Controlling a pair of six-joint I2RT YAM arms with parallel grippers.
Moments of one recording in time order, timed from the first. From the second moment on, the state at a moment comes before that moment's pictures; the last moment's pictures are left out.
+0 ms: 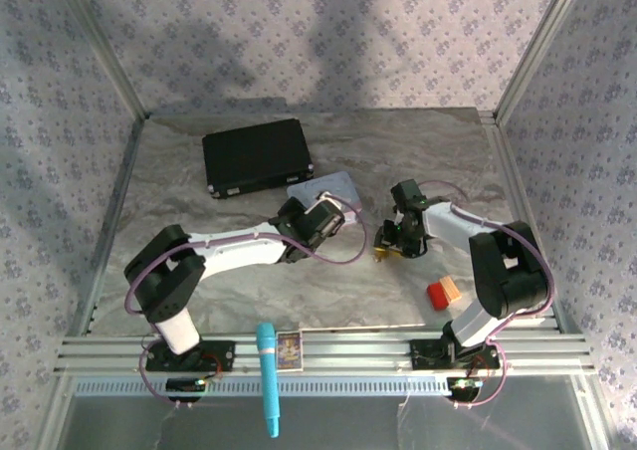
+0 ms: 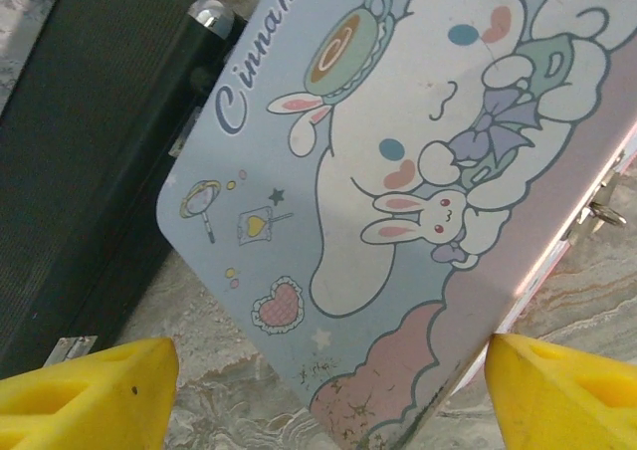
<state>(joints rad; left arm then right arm) -0.98 1.69 1.06 -0.32 -0.68 0.00 0.34 1.59 0.86 -0.62 -0.21 0.57</state>
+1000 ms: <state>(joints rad) -0.92 1.28 0.71 -0.16 -0.70 -0.17 0.44 1.23 0.94 -0.74 0.25 0.45</state>
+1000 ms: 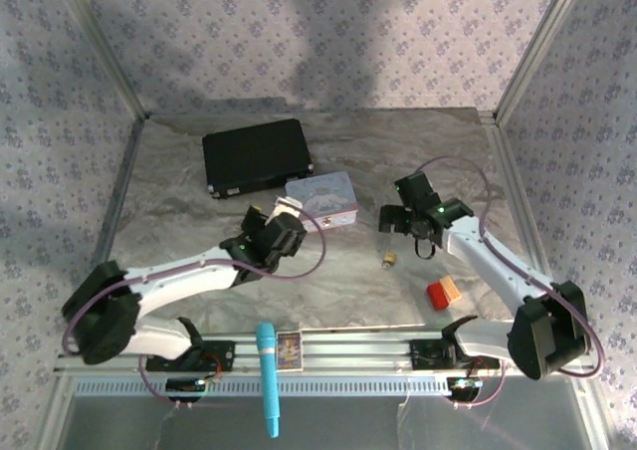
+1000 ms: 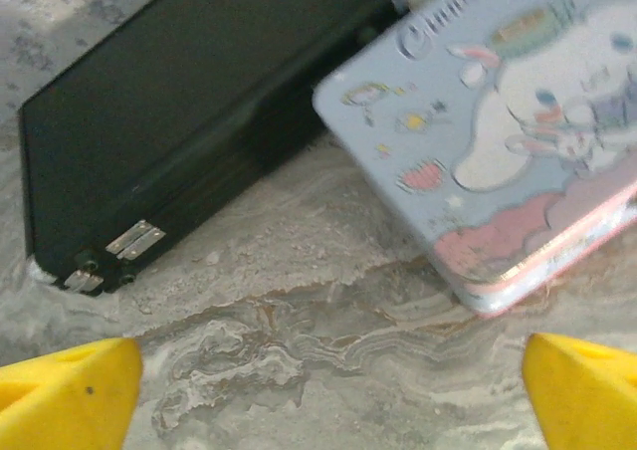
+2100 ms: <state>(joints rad) -0.11 1.41 0.42 0.49 -0.42 -0.05 0.02 1.27 0.31 0.53 0.32 0.07</state>
